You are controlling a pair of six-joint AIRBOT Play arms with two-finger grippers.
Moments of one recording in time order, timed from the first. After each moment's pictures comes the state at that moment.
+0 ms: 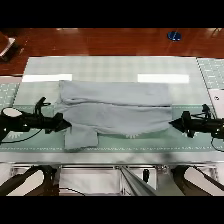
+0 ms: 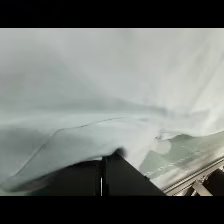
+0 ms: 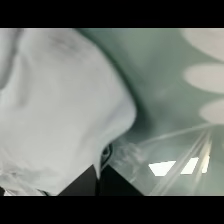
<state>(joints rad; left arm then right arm) 0.24 -1.13 0.52 0.76 -1.15 -1.23 -0.63 -1.15 0.50 -0.72 1.22 1.25</state>
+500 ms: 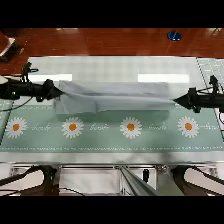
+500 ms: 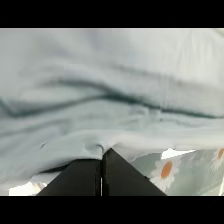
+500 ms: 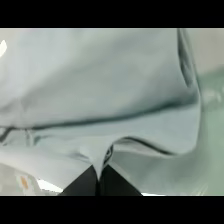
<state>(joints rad) 0.23 -1.35 1.02 0.74 -1.14 -1.31 -0.49 -1.28 0.87 -0.69 1.23 1.26</state>
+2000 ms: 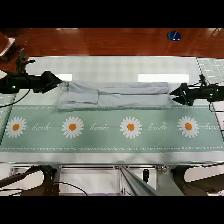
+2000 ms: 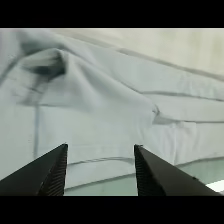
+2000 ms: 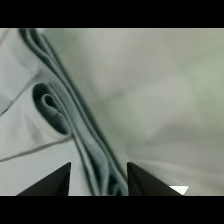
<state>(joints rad) 0.18 -1.32 1.04 0.77 -0.97 -1.25 -0.43 -1.71 1.15 -0.74 1.12 1.34</state>
